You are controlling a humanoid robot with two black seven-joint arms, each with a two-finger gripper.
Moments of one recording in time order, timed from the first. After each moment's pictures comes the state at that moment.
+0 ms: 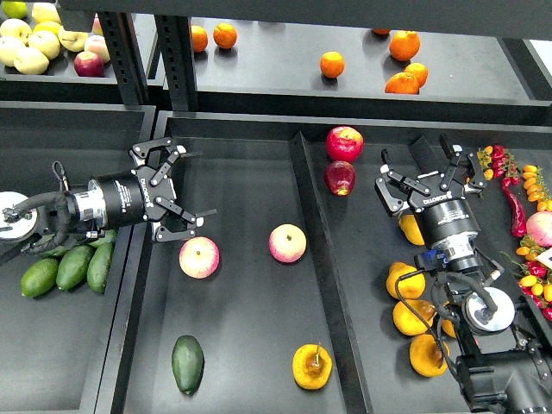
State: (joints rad) left arm -0.73 0.54 -0.51 -1.18 -0.31 -0.31 0.49; right arm 0.21 0.02 1.47 1.13 0.01 0.40 -0.10
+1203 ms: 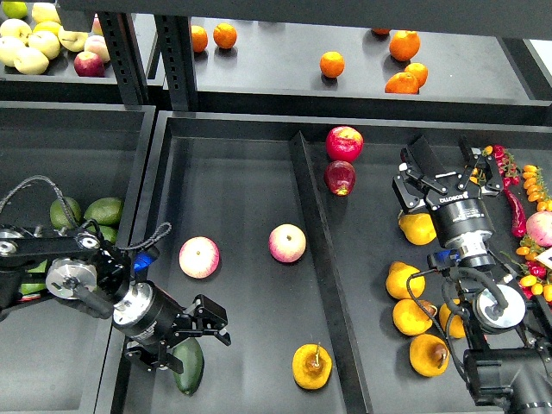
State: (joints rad) left arm -0.93 0.32 0.18 -1.07 0.31 -0.49 0.49; right arm 0.23 0.01 1.54 1.09 0.02 0.38 -0.10
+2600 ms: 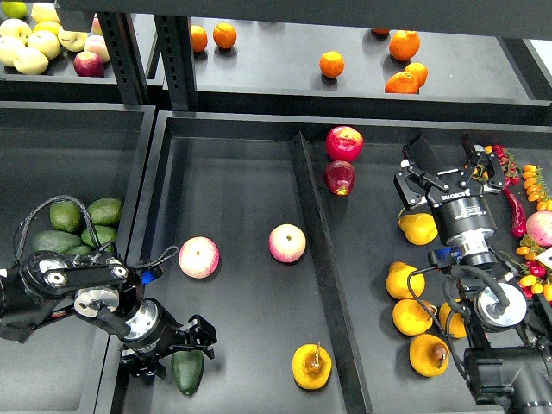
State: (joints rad) left arm -0.84 0.24 0.17 -0.90 0.38 -0.49 0.49; right arm 0.23 0.02 1.54 1.10 0.02 0.38 -0.10
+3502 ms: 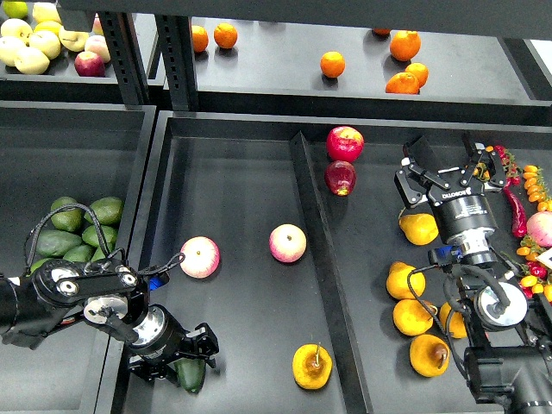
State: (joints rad) left arm -0.82 0.19 0.13 -0.85 0.41 -0.49 0.49; right arm 0.23 0.02 1.54 1.10 0.02 0.39 -0.10
